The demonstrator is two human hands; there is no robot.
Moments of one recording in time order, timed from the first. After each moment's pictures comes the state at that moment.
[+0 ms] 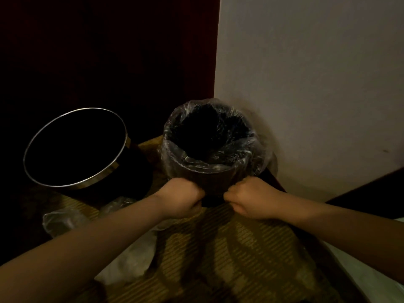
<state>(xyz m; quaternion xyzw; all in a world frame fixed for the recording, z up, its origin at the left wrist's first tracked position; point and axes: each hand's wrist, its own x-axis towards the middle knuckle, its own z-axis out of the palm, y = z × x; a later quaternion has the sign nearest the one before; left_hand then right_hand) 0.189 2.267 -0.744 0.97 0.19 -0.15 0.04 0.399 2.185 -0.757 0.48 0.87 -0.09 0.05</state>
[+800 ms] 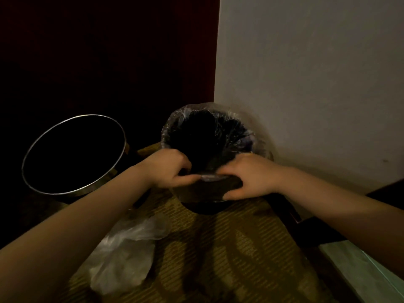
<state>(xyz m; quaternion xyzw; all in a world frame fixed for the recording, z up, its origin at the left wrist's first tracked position) 0.184 2.340 -0.711 0.98 0.18 0.00 0.09 0.420 2.235 -0.705 0.51 0.85 -0.13 0.06</state>
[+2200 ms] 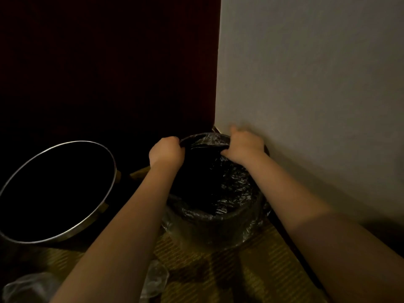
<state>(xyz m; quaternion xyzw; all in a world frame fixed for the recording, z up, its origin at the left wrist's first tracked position) 0.252 2.428 -0.728 0.77 0.63 0.03 0.12 0.431 2.370 -0.714 0.82 0.56 -0.14 -0.01</state>
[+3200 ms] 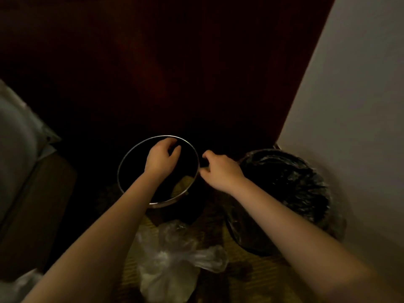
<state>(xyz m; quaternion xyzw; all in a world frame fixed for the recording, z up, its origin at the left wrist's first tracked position) 0.046 2.412 -0.685 0.68 0.65 0.28 0.20 0.230 2.371 -0.678 0.60 0.75 -0.25 -0.12</state>
